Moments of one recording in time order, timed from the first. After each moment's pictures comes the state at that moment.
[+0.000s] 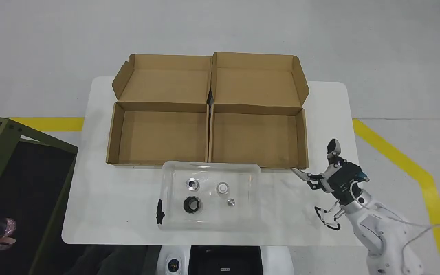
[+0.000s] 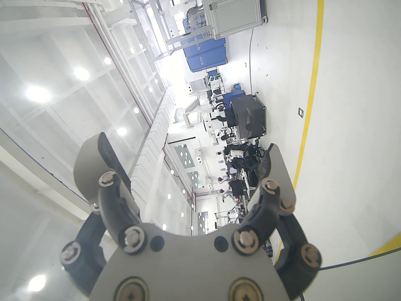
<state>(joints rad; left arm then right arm) -0.33 -0.16 -0.45 -1.44 1.96 -0.37 0.19 -1.72 -1.20 1.71 -1.93 -1.43 -0.66 -0.18</state>
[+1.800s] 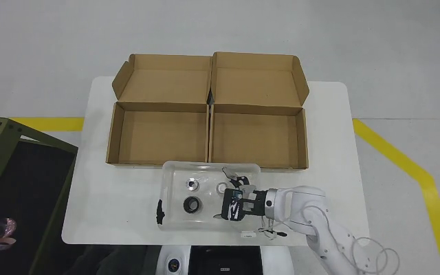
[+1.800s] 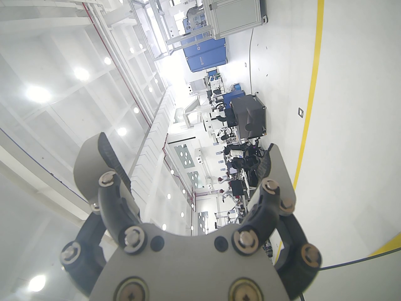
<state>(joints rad) -0.33 -0.16 -0.45 -1.44 1.96 -0.37 0.19 -1.39 -1.19 1.08 -1.95 -1.45 -0.85 0.38</state>
